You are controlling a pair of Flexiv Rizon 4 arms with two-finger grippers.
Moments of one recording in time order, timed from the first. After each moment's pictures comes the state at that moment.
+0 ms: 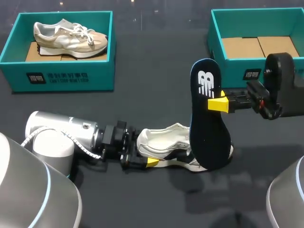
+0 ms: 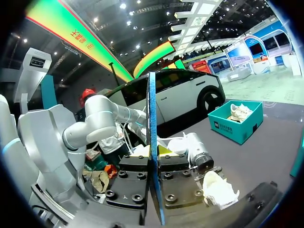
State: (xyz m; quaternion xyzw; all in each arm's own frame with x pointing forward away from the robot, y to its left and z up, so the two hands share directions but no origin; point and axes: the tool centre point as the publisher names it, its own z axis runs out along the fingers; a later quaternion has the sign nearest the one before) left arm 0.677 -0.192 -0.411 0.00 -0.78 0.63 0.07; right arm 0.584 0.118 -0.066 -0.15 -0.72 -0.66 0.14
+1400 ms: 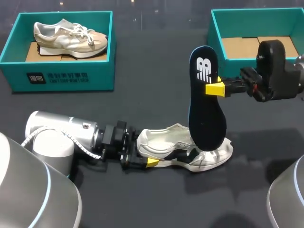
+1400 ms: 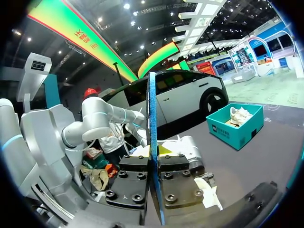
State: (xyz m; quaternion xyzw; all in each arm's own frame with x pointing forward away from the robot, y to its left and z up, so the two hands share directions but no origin) left arm 0.675 -0.191 -0.410 -0.01 -0.78 0.63 0.07; right arm 0.632 0.115 -0.077 -0.13 -0.71 -0.67 0.15
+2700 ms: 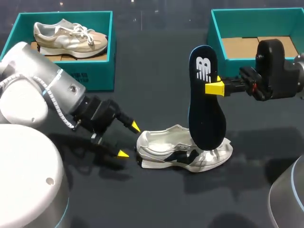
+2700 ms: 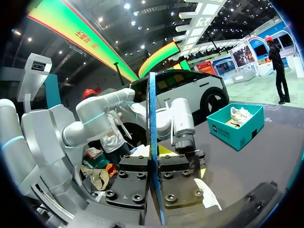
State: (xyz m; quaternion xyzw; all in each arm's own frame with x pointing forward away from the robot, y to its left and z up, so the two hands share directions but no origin) left arm 0.663 -0.106 -0.338 -0.16 -0.90 0.40 0.08; right arm 0.634 0.115 -0.077 -0.12 -0.71 -0.67 0.15
